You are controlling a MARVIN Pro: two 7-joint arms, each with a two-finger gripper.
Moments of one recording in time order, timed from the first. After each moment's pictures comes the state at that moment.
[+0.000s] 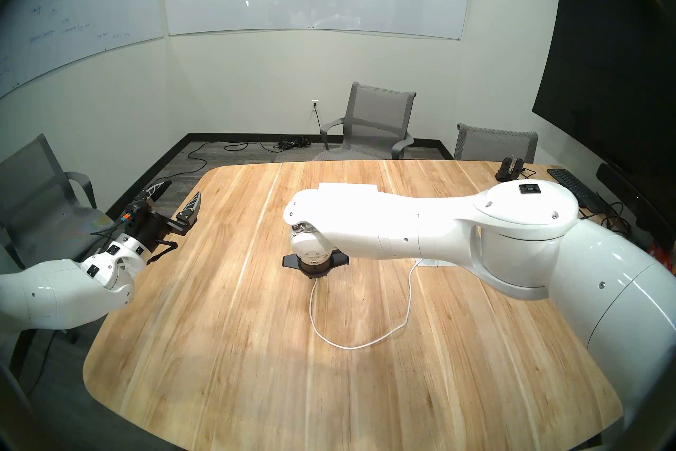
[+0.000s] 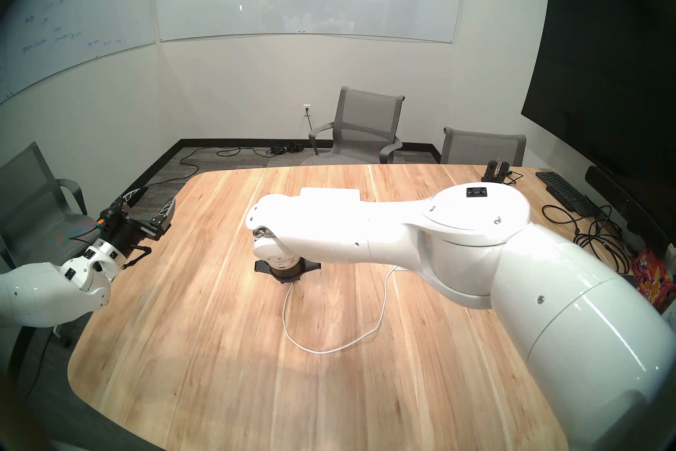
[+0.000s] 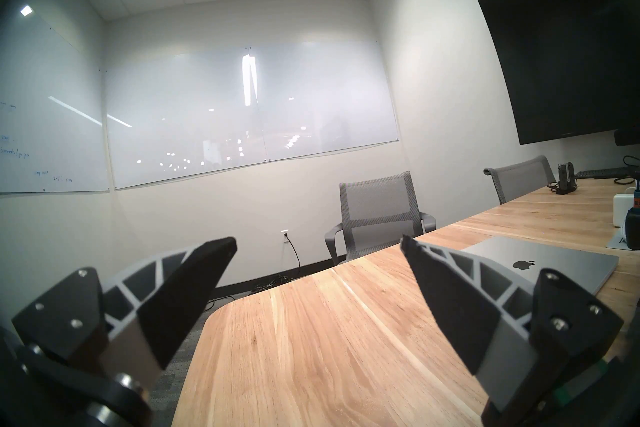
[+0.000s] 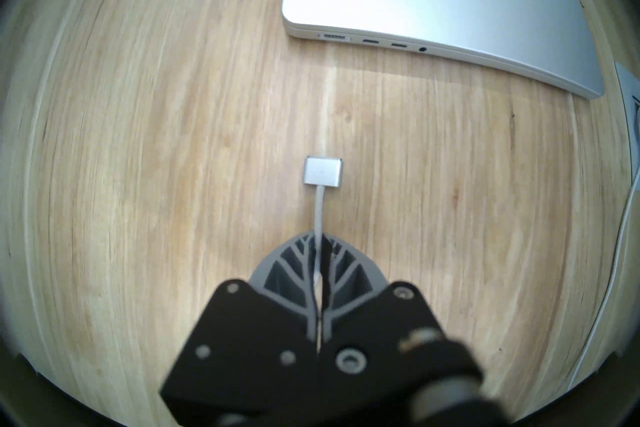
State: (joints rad) left arm 0.75 -0.31 -0.08 -1.35 -1.20 -0.90 0.08; right arm -0.24 -1.54 -0.27 -1.07 2.53 0.37 -1.06
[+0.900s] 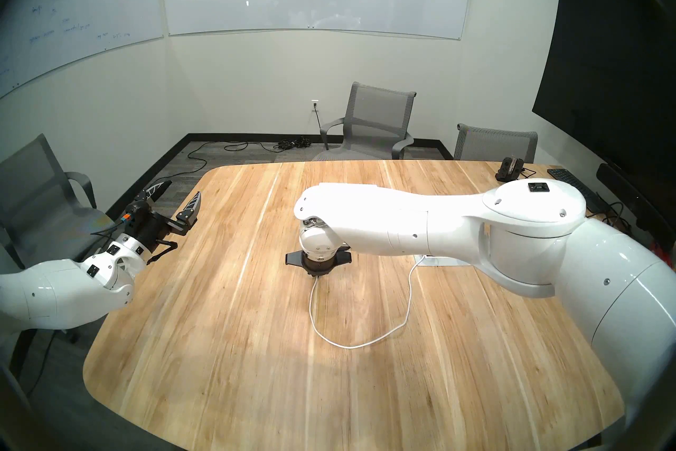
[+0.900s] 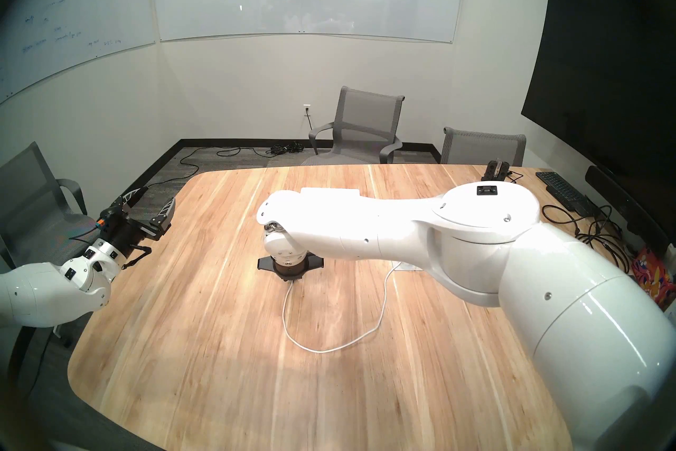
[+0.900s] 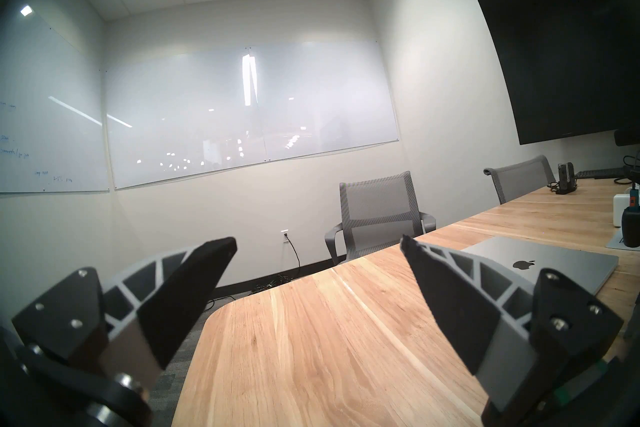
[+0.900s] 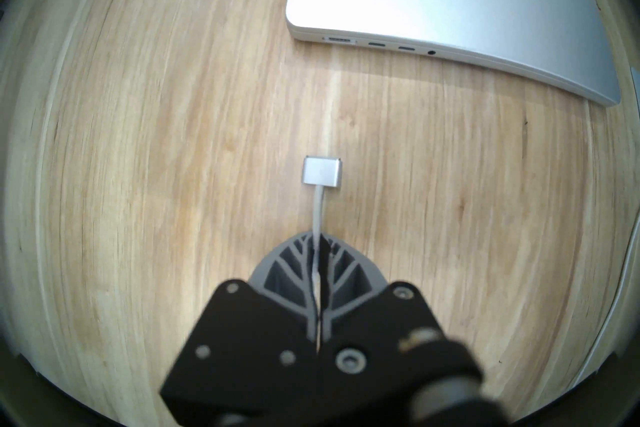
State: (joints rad) left arm 0.75 -0.31 -0.08 -1.35 -1.20 -0.90 0.08; right arm -0.24 -1.50 -0.26 -1.09 2.53 0.42 -0.98
